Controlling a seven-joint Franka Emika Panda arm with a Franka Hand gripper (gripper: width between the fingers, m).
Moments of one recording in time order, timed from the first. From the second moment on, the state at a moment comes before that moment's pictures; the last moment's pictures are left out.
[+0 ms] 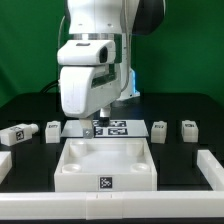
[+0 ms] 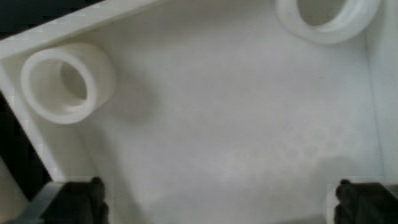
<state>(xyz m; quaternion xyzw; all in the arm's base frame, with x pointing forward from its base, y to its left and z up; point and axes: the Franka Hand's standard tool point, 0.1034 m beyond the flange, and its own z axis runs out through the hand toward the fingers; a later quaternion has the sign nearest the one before) 0.514 -0.041 0.069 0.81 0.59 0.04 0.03</state>
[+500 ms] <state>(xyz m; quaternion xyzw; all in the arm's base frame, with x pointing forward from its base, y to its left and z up) 0.476 -0.043 0.059 0.75 0.66 0.02 0.03</state>
